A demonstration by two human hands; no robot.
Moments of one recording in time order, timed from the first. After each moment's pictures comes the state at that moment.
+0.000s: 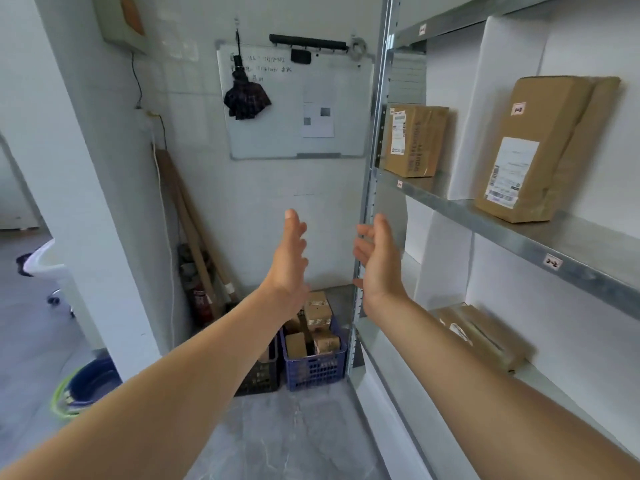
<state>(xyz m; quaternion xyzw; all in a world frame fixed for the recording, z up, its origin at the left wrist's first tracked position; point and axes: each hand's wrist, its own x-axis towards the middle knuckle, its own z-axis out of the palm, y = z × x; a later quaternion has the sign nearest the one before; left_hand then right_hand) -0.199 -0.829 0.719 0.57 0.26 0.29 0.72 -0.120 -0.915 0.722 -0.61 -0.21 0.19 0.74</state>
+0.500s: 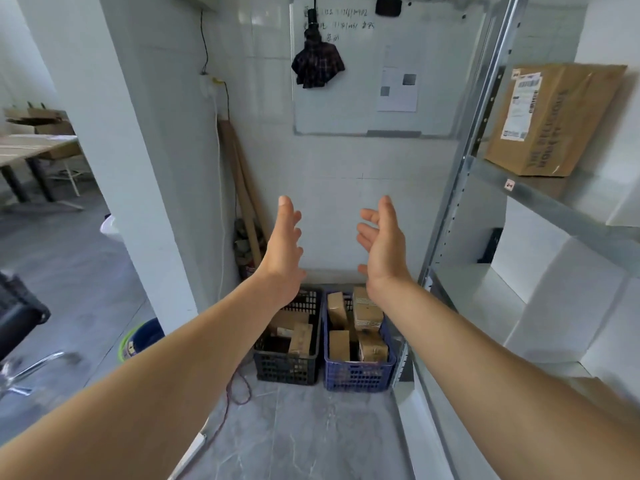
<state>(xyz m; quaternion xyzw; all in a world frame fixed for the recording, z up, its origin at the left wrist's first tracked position) -0.143 -0.663 0.686 0.51 0.35 0.36 0.70 -0.028 -0.731 0.690 -0.58 -0.26 0.30 0.71</state>
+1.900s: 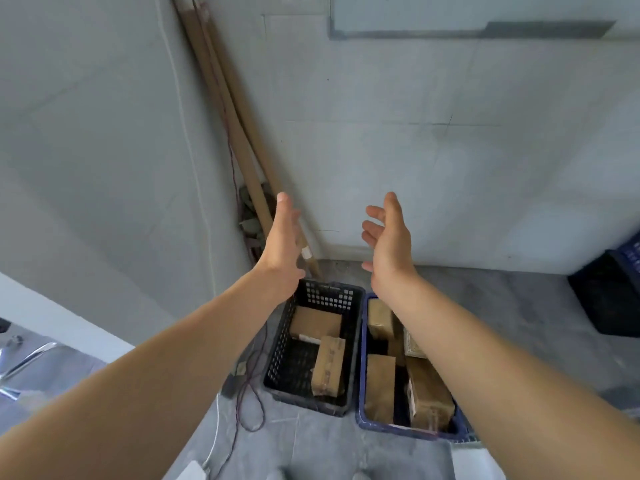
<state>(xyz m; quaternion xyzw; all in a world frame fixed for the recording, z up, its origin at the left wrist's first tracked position) 0.062 -0.145 0.532 0.41 0.49 0.30 0.70 0.194 -0.201 0.532 -0.62 -0.17 0.43 0.63</state>
